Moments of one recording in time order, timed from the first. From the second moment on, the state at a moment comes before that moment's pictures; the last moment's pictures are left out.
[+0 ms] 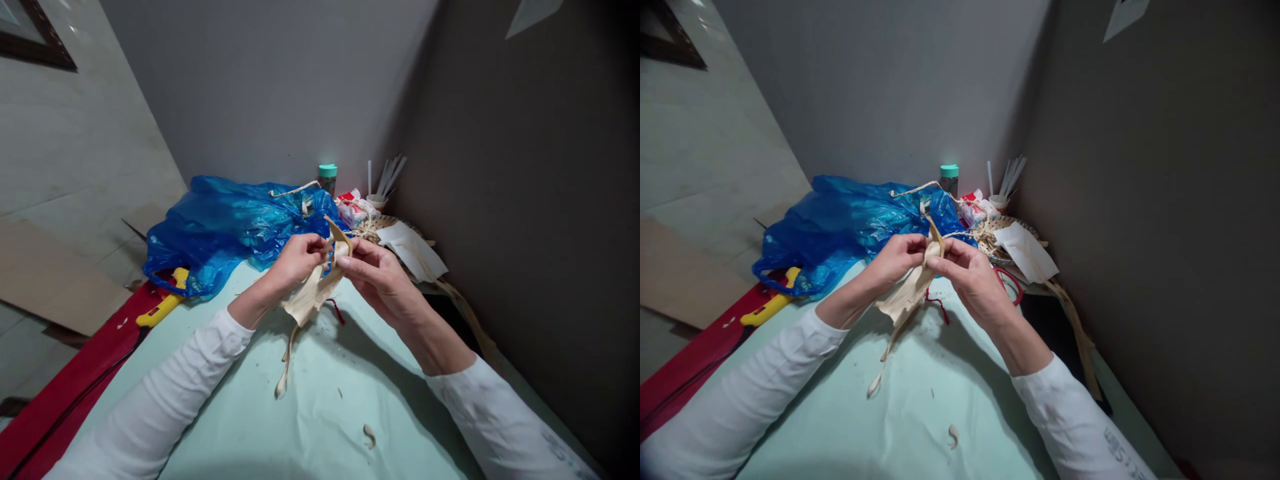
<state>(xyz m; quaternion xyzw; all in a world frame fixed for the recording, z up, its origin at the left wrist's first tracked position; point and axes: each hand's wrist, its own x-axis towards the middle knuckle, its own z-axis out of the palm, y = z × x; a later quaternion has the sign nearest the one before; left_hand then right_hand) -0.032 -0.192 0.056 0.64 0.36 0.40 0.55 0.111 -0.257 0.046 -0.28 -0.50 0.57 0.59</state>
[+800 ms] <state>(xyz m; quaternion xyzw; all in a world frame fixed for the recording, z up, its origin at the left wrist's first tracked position) -0.020 -0.214 0.067 0.59 0.29 0.38 0.65 0.112 -0.247 0.039 -0.40 -0.42 0.48 0.66</state>
